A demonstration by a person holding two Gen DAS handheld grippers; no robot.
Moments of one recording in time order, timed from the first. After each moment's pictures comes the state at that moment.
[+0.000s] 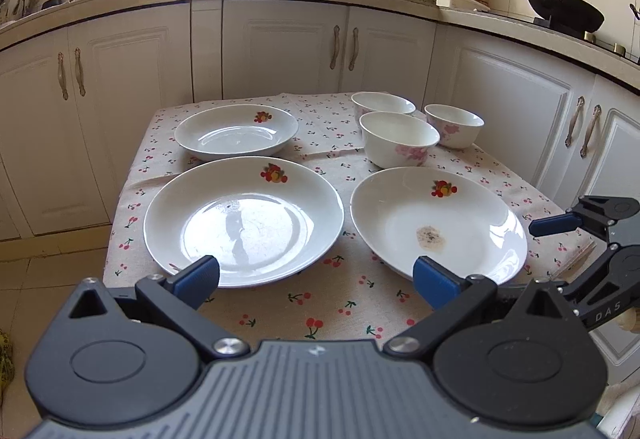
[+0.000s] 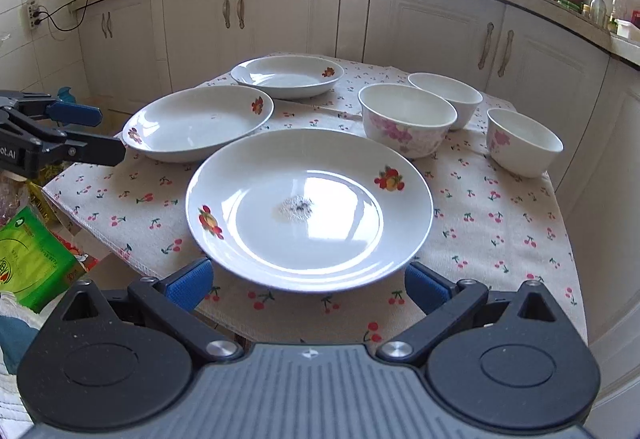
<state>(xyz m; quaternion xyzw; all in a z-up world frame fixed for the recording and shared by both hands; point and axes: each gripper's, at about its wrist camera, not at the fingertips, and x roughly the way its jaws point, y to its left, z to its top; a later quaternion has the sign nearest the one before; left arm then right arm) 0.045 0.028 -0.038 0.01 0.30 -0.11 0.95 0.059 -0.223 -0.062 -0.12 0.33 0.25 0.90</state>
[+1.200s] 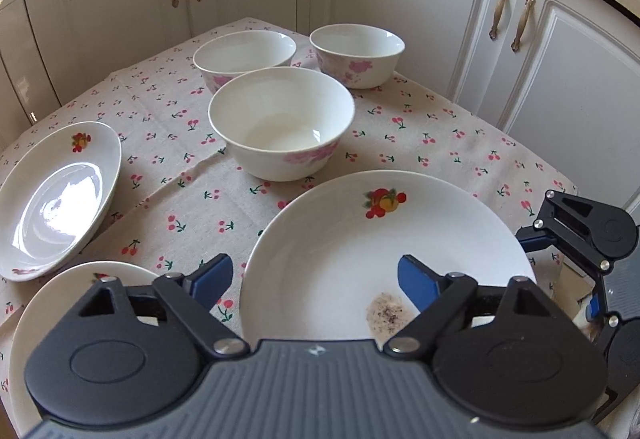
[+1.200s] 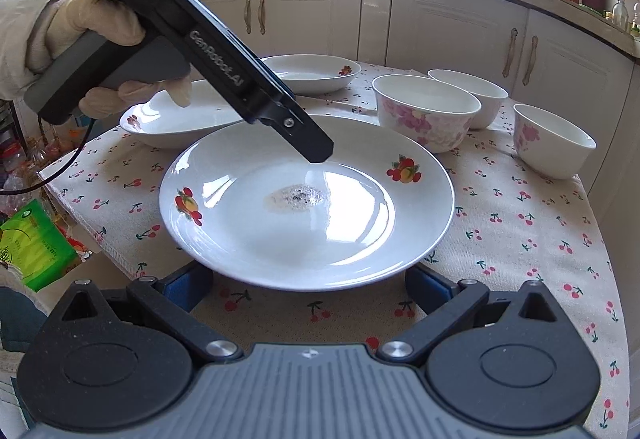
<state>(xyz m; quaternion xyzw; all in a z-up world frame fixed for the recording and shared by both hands) 0.211 -0.067 -0.052 0.13 0.42 -0.30 0.85 0.080 -0.228 -0.095 -0.11 0.30 0.29 0.90</state>
